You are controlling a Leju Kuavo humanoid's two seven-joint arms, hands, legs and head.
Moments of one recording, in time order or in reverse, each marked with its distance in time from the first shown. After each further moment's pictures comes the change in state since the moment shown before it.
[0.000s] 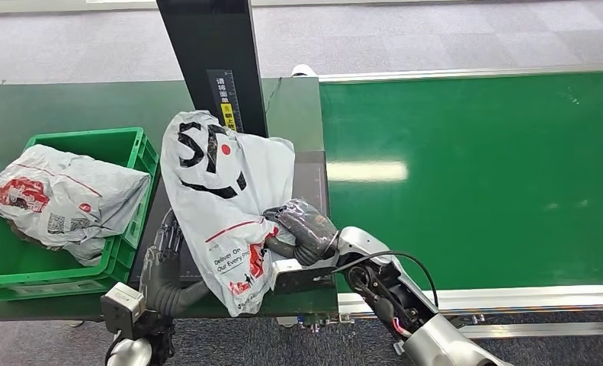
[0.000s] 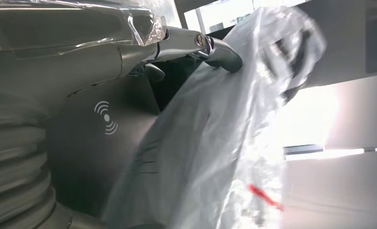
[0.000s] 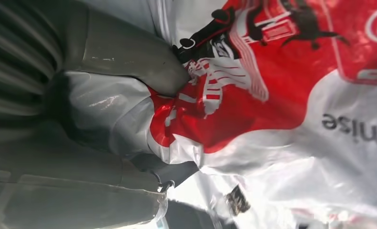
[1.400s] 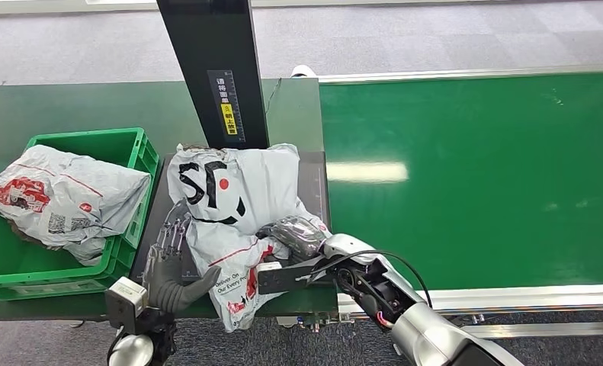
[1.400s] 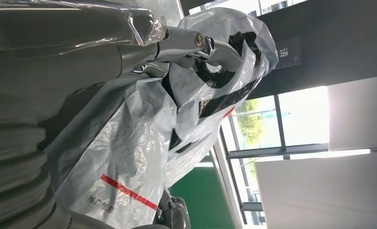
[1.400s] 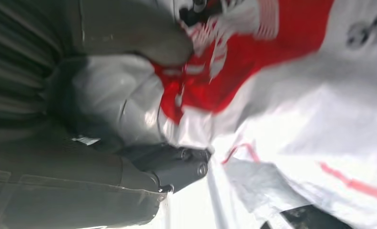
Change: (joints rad) left arm -0.015 0.002 -0.002 0.024 0.006 0.003 0.019; right arm -0.086 0.048 0.096 0.277 0.022 0.004 0.092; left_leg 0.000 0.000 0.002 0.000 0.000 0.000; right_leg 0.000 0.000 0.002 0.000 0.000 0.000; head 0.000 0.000
